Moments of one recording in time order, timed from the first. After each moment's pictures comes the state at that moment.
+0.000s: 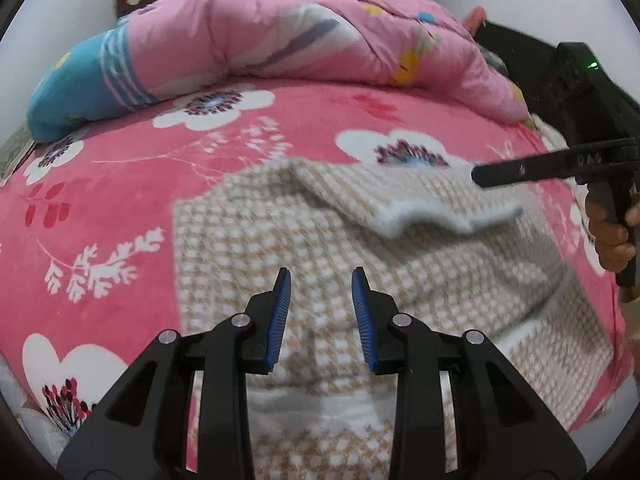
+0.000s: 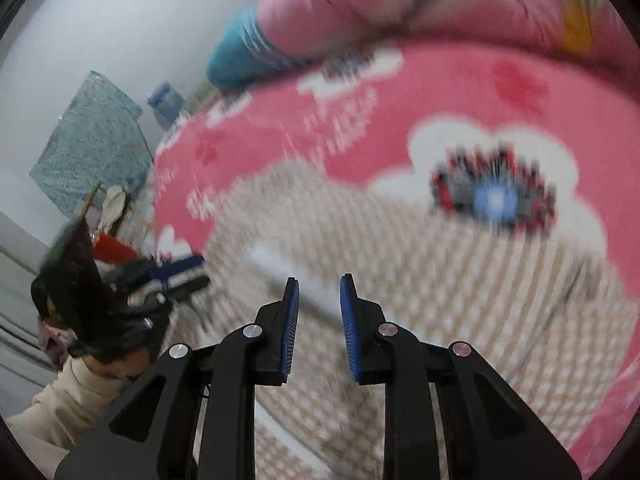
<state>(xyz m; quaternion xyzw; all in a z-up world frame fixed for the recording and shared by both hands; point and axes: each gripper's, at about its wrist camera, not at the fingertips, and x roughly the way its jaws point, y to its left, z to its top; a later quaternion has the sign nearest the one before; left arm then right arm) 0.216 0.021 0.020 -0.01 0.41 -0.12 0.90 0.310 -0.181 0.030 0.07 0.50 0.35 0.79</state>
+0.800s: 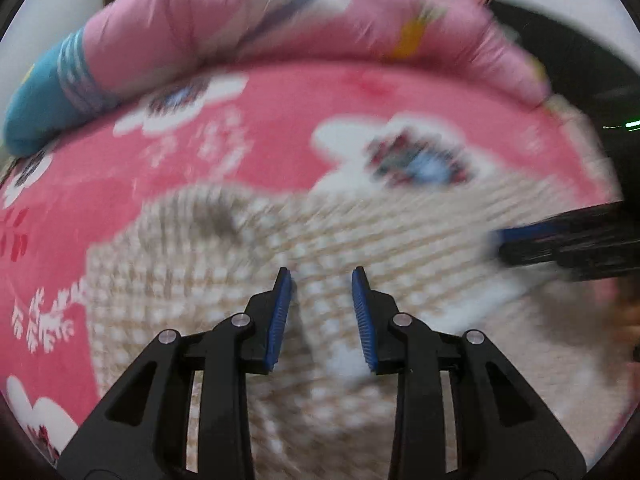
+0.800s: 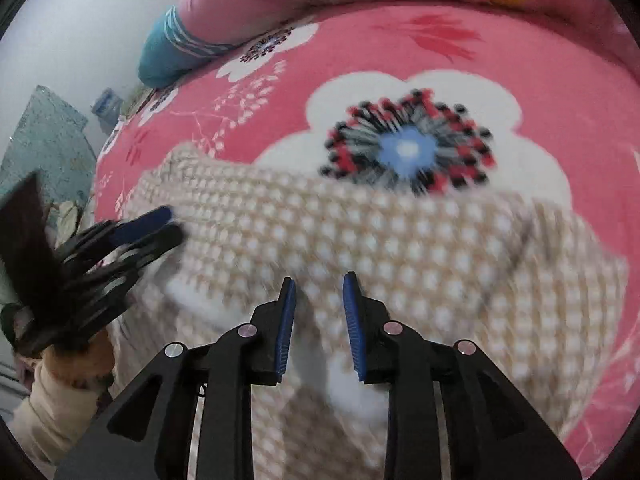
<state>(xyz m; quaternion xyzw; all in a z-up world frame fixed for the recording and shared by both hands) 0.294 -0.040 -0.036 0.03 0.46 -0.10 0.88 0.314 -0.242 -0.035 0.08 0.56 0.26 0.78</state>
